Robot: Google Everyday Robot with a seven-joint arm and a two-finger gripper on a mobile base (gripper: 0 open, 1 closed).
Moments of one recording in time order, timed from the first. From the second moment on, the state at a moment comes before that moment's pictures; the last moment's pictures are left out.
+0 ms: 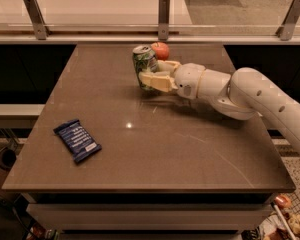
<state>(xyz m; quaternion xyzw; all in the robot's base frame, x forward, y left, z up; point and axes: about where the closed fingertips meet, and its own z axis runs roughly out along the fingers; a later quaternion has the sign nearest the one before) 0.659 -0.014 0.882 -0.37 0.61 0.35 0.60</state>
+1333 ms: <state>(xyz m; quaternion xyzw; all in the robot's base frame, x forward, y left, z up) 0.658 -0.004 0.879 -0.37 0.61 0.36 0.60</state>
